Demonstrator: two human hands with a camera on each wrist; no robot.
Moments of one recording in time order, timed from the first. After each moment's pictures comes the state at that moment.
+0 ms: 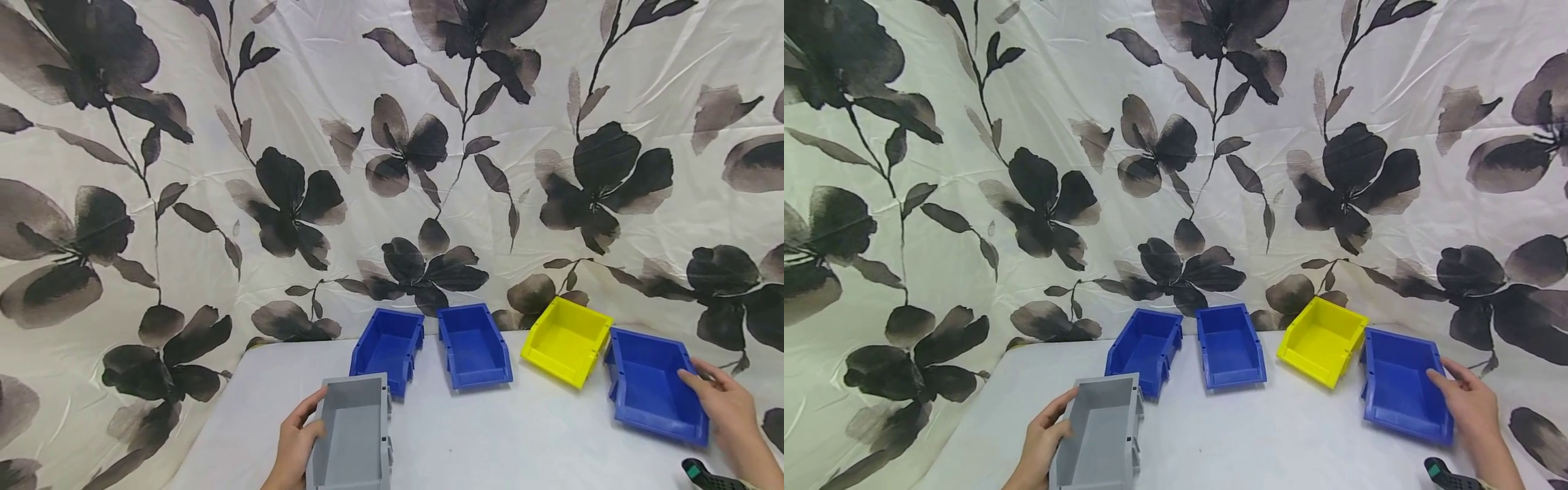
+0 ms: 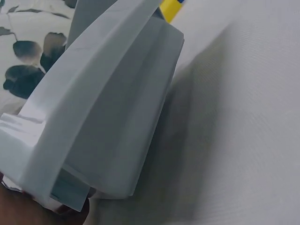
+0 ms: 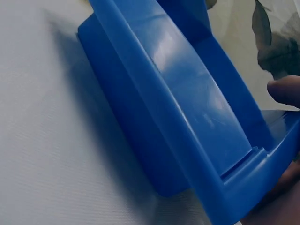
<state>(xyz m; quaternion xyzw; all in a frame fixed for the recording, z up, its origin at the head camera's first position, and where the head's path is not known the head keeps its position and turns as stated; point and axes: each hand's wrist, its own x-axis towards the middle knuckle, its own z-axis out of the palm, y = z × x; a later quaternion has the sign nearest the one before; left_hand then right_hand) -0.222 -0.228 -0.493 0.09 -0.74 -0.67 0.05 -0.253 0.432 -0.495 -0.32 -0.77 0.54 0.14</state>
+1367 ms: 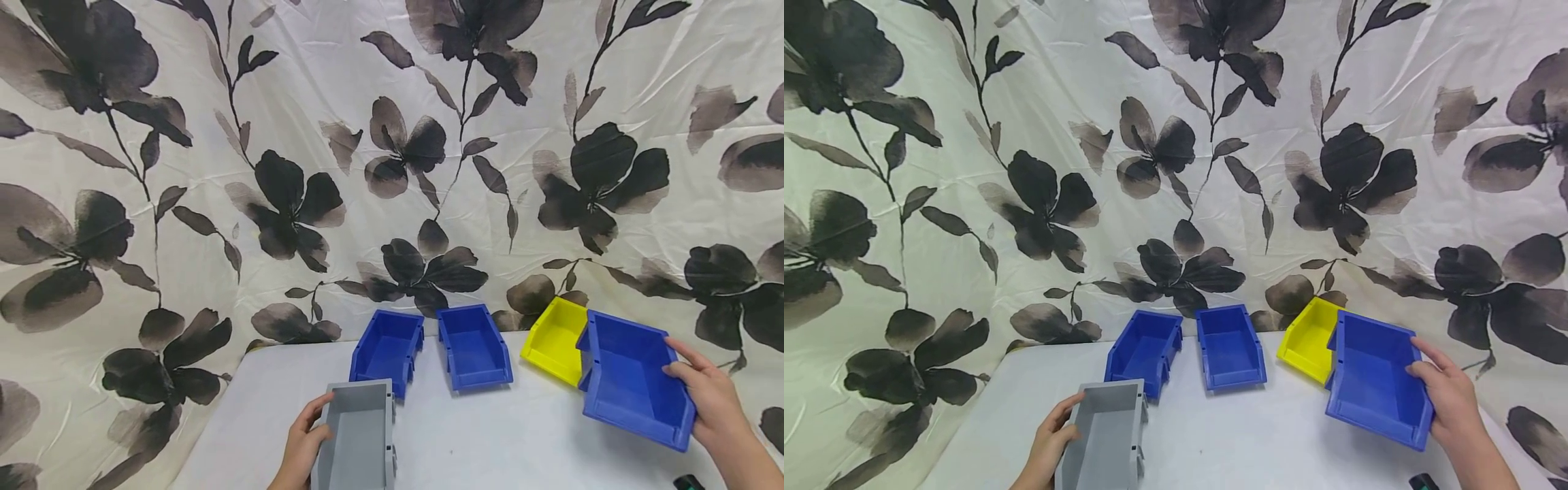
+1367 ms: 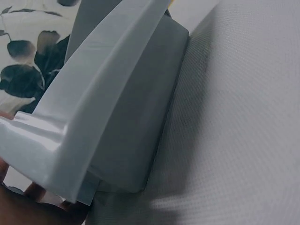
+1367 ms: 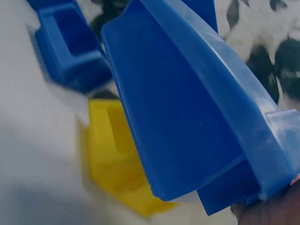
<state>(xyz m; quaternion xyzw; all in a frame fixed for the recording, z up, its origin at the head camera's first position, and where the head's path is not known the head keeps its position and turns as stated) -0.226 -0.228 -0.504 0.08 -0.77 -0.63 0.04 -0.216 0.368 -0.433 -0.16 -0.63 0.75 0.07</state>
